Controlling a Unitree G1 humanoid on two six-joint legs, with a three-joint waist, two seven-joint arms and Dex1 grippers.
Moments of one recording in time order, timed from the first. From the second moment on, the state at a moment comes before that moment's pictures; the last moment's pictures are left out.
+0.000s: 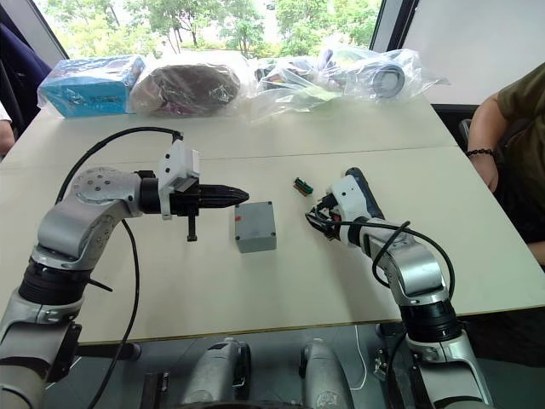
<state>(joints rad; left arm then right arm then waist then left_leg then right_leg) -0.62 0.64 -0.11 -0.21 -0.40 0.52 -1.10 -0.40 -0.46 0.05 -0.20 0.28 0.85 0.47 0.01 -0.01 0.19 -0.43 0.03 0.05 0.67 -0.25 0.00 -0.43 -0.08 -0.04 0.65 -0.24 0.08</state>
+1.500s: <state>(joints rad) -0.53 0.70 -0.13 -0.20 -0.38 0.49 -1.10 -0.53 -0.46 -0.06 -0.27 0.41 1.02 0.49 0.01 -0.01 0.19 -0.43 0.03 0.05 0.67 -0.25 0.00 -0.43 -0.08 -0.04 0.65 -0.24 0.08</state>
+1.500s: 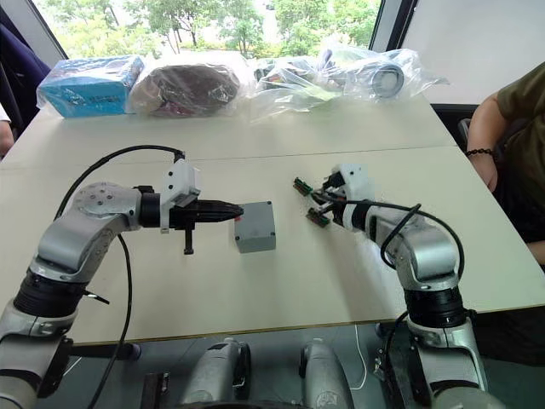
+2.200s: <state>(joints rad) -0.52 0.72 -0.13 -0.10 -0.33 0.41 -1.11 -0.72 -0.40 0.19 -0.25 0.44 1.10 0.53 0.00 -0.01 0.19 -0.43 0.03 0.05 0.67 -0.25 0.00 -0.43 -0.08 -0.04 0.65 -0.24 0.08</state>
